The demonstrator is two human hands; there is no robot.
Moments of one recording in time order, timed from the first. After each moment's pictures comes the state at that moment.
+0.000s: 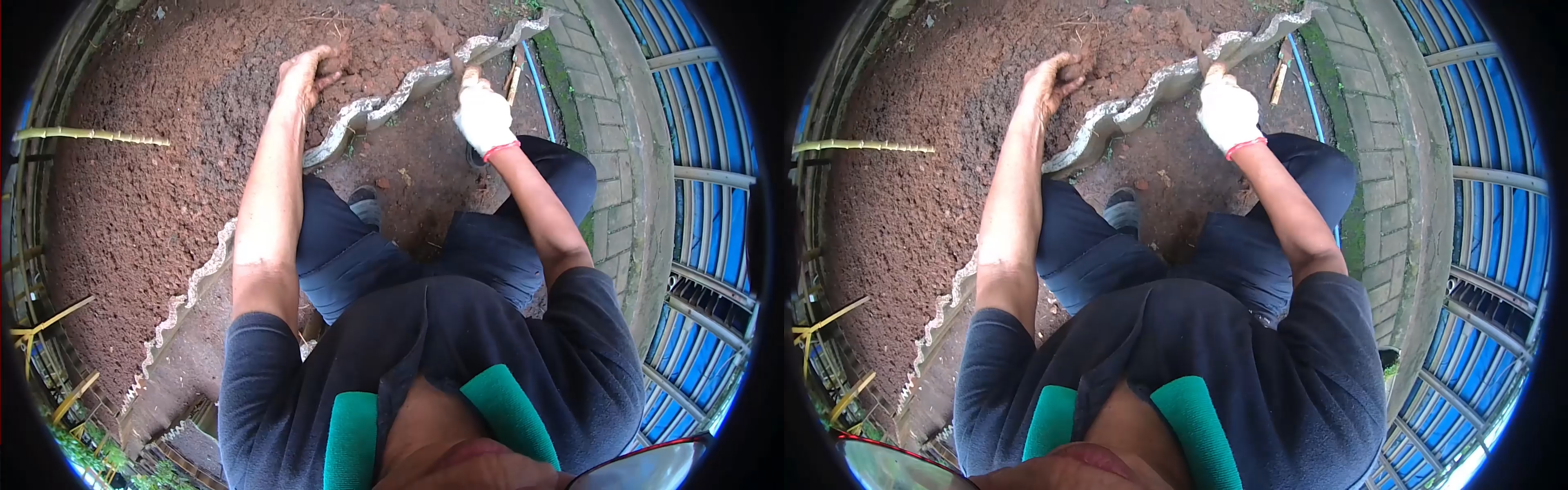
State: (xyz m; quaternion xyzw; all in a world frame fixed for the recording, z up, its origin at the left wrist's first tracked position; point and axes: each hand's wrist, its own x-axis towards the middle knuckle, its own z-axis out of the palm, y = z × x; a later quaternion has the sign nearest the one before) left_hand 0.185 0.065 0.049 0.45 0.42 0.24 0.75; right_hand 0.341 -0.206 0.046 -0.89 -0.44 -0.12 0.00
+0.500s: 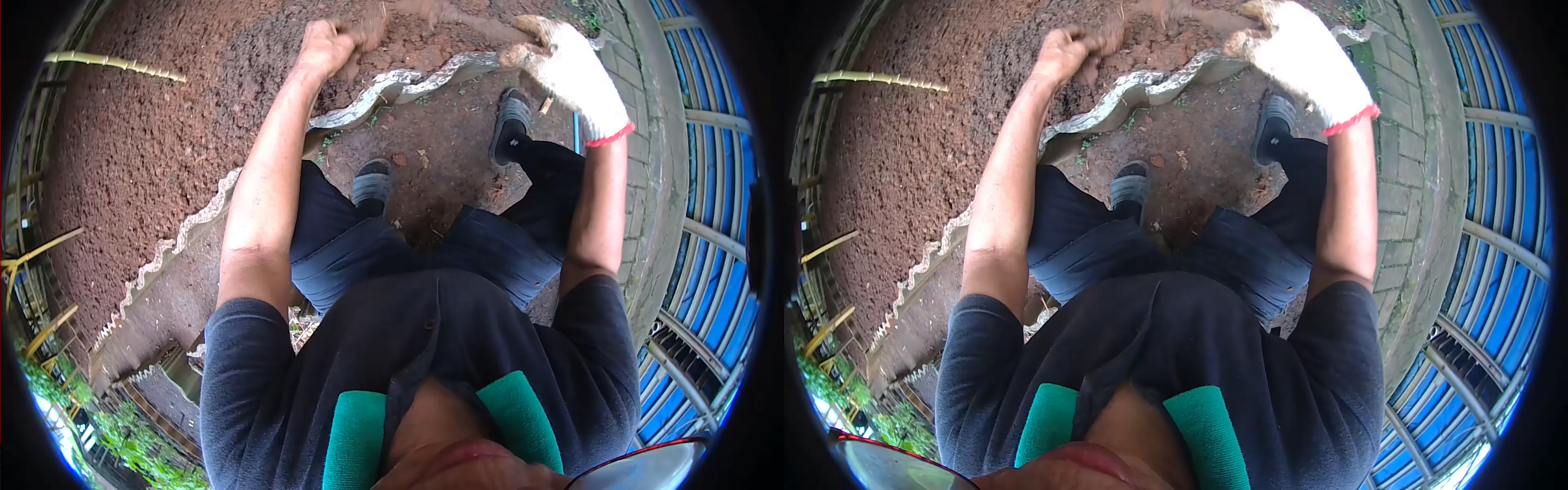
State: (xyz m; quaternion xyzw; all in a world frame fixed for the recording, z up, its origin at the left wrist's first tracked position) left_hand 0.143 0.051 0.075 0.75 0.44 0.09 0.48; right_hand 0.362 -0.175 0.187 -0.78 -0.57 0.10 0.22
